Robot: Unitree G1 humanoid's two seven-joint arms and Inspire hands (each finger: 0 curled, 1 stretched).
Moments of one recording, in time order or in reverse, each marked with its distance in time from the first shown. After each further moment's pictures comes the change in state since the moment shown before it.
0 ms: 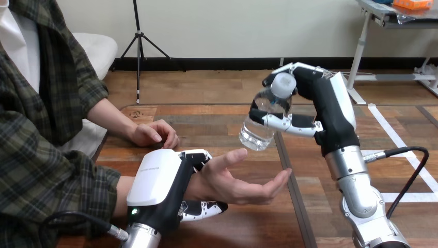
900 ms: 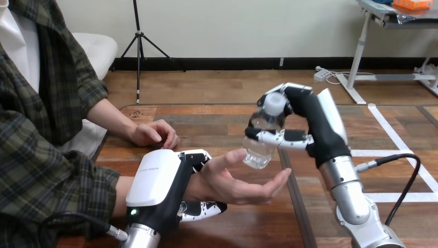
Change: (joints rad) left arm 0.004 -0.001 0.007 0.000 0.004 -0.008 -0.001; right arm -0.016 -0.003 0.040 0.109 -0.094 0.040 -0.059
